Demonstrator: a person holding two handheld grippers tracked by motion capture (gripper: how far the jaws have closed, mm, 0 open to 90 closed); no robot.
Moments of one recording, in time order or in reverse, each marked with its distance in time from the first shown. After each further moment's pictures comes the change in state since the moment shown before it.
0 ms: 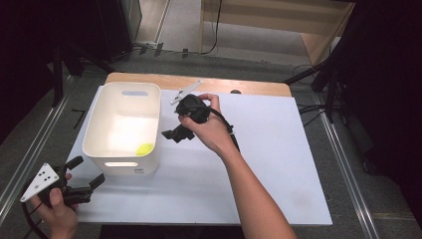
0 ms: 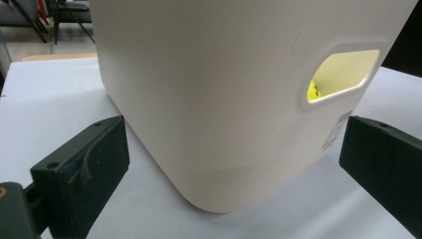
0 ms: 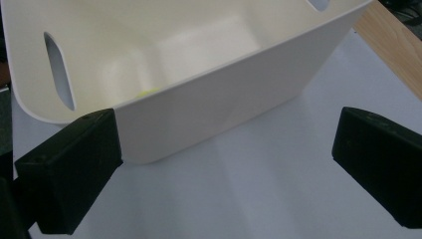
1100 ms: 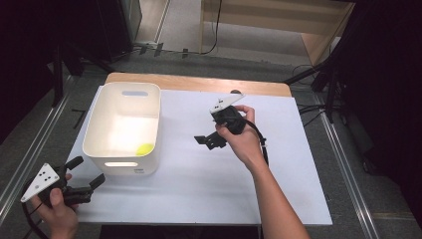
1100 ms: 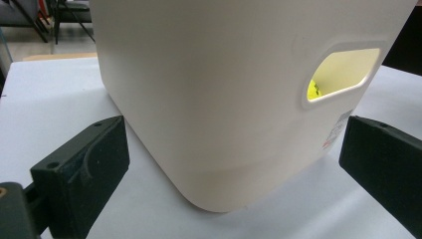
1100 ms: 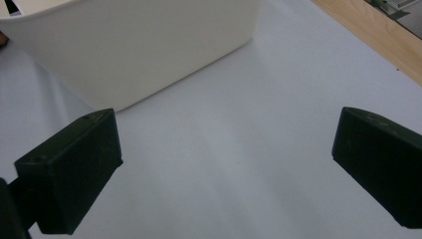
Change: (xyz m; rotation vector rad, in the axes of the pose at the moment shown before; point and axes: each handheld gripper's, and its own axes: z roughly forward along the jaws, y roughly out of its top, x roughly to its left) left arm 0.000 0.000 0.000 0.006 0.002 0.006; right arm -0.019 -0.077 -0.043 -0.054 -0.089 0.114
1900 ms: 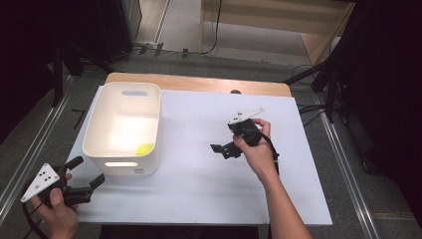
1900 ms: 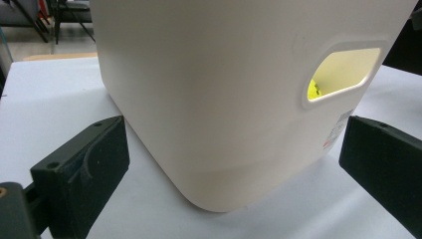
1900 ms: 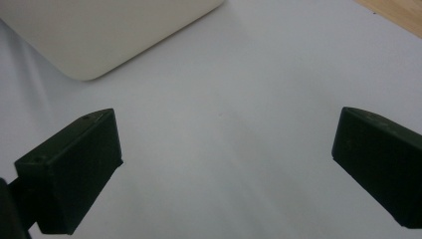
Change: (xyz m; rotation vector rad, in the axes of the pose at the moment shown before) left arm 0.000 0.000 0.000 0.000 0.000 0.001; right arm -0.012 -0.055 -0.011 -0.016 -0.038 0.092
